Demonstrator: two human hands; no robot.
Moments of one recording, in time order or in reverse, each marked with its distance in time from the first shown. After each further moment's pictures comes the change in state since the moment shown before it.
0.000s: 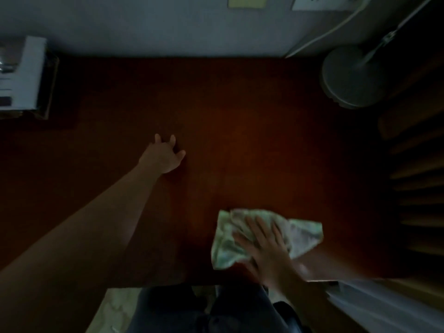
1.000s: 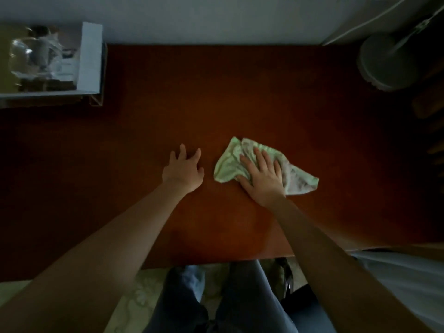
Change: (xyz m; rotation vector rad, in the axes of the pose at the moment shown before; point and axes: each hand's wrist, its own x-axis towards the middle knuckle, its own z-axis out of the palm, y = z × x) left_hand -0.044 -0.120 0.039 0.037 0.065 0.176; right_hand 0.169 -0.109 -0.033 0.125 -0.020 0.387
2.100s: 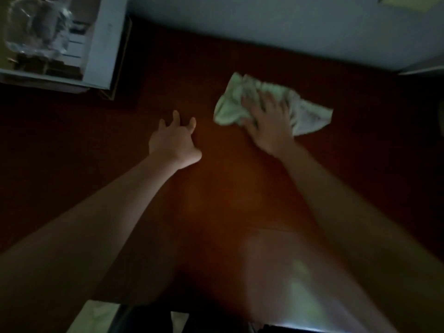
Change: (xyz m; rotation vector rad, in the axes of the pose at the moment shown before) left_hand 0.085 -0.039 -0.077 -0.033 0.071 -0.170; right_hand 0.218 -0.040 -0.069 -0.121 0.138 -0.331
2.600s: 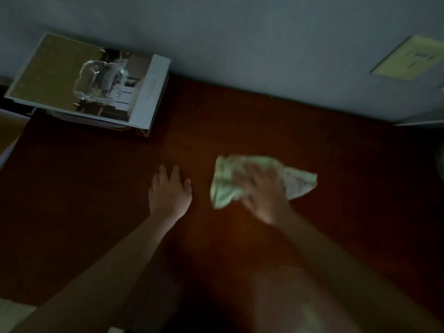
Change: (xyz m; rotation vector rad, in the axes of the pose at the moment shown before) left_hand -0.033 -0.046 0.032 -0.338 0.165 -0.230; right_hand -0.054 -0.033 0.031 -0.059 -0.045 -0.331
